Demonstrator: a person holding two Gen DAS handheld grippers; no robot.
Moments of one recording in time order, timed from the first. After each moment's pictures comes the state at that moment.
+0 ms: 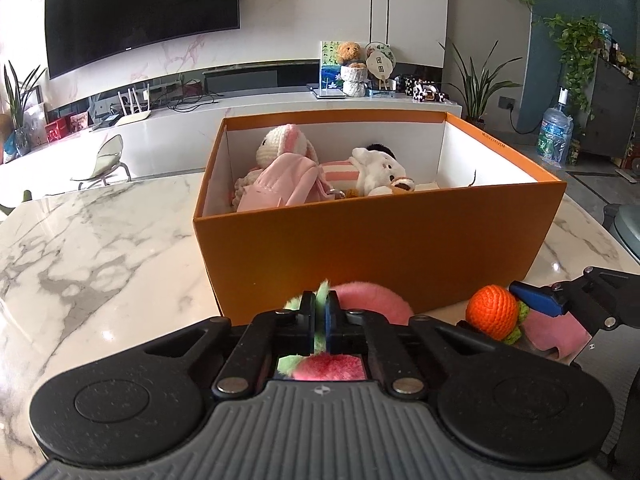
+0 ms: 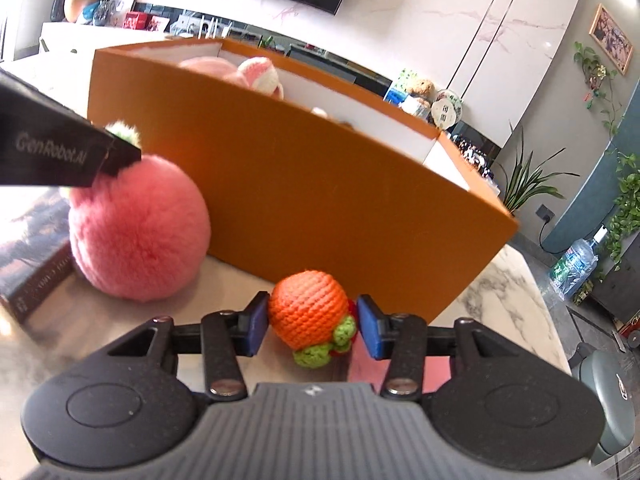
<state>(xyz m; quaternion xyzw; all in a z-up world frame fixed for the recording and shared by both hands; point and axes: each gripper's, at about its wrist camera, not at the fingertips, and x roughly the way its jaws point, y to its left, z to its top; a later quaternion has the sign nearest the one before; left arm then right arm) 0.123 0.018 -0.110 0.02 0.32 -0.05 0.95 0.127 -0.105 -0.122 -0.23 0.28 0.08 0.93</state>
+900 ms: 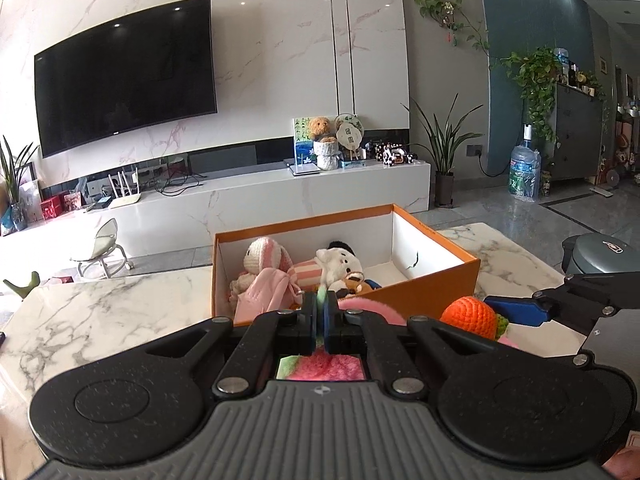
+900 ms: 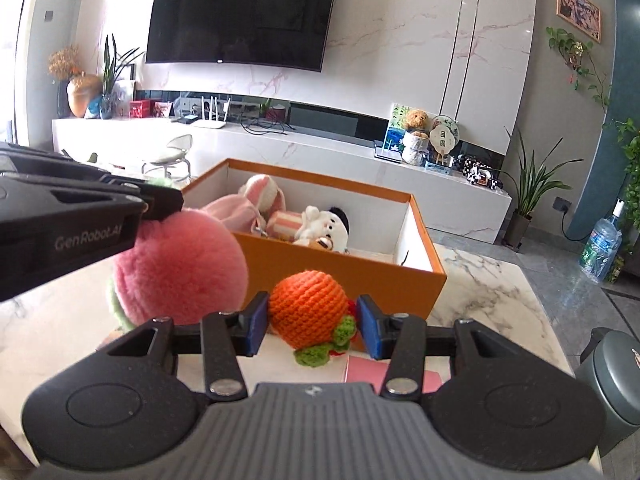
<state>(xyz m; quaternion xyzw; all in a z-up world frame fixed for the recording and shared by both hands) 0.069 -0.001 -0.025 0.06 0.22 -0.09 0.97 0.050 -0.130 -0.016 -0.11 0.23 0.13 0.96</state>
